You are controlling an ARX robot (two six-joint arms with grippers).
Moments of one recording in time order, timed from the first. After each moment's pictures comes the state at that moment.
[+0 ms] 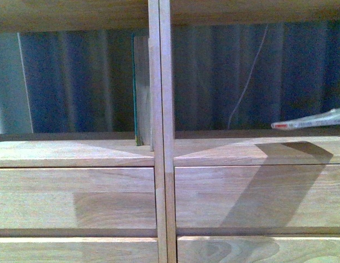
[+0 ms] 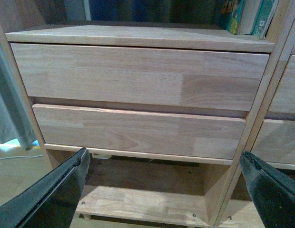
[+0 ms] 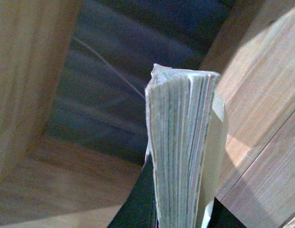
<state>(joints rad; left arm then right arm) 0.00 0.00 0.01 0.00 0.00 0.00 -0.11 1.19 0.86 0.42 0.10 1.12</state>
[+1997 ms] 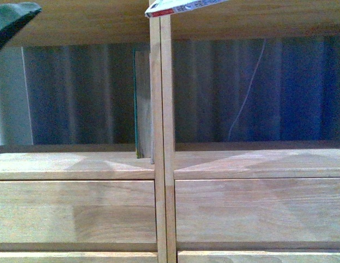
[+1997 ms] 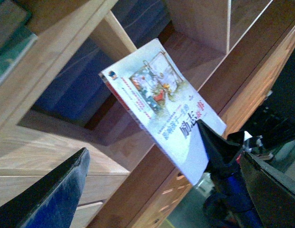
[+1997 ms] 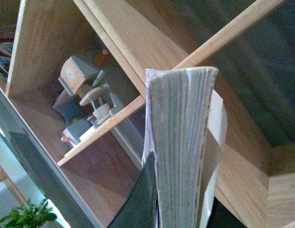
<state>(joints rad) -0.14 1.10 0.66 1.05 0.65 -1.12 0.34 1.08 0.93 0.61 0.01 0.68</state>
